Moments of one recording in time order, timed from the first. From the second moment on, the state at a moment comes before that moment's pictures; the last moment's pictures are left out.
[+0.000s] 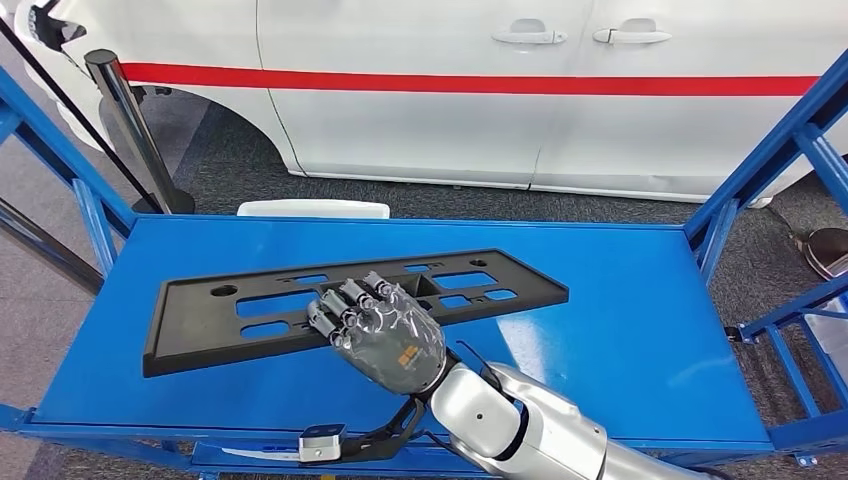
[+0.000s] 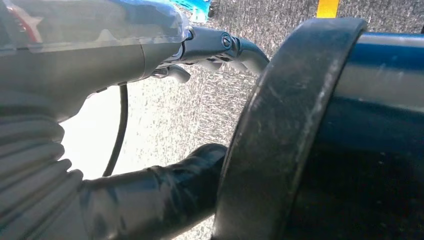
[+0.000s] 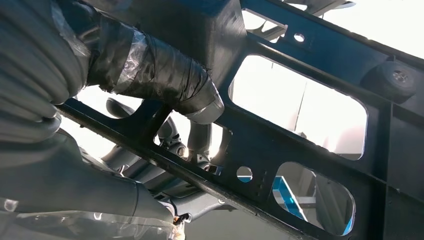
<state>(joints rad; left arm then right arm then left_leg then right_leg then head) -0.02 -0.10 0.27 -0.19 -1.54 -0.02 -0.34 -0.64 -0.04 1.15 -1.50 1.55 -0.48 0.07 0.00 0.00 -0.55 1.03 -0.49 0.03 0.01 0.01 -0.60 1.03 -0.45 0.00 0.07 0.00</state>
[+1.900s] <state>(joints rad) -0.03 -0.10 0.27 -0.19 -1.54 -0.01 -0.32 -0.63 -0.03 1.10 -1.45 1.53 -0.46 0.07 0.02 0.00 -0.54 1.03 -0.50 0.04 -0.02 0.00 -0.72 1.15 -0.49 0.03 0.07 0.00</state>
